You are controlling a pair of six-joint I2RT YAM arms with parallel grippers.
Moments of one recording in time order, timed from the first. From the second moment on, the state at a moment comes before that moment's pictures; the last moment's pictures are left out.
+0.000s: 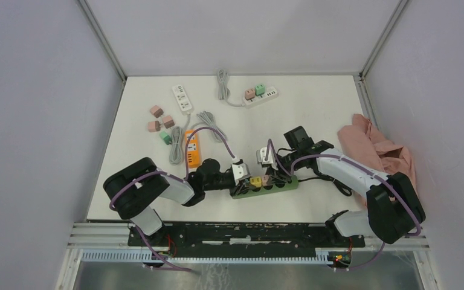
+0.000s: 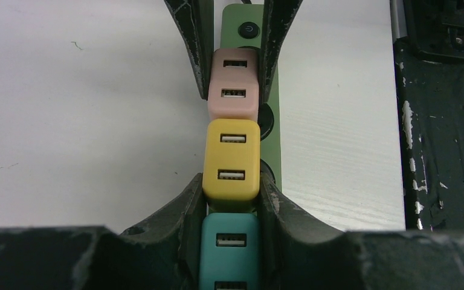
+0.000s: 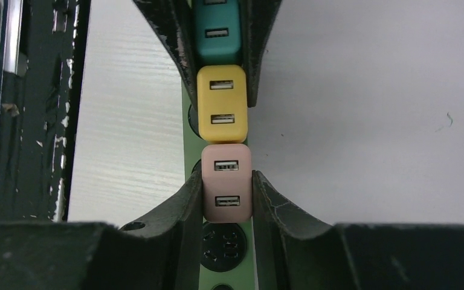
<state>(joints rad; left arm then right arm) -0.89 1.62 0.37 0.97 0.47 0.16 0.52 1.35 0.78 -0.56 -0.80 -1.02</state>
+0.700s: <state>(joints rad) -0.88 1.62 0.37 0.98 0.50 0.15 0.49 1.35 0.78 -0.62 -0.86 -1.11</state>
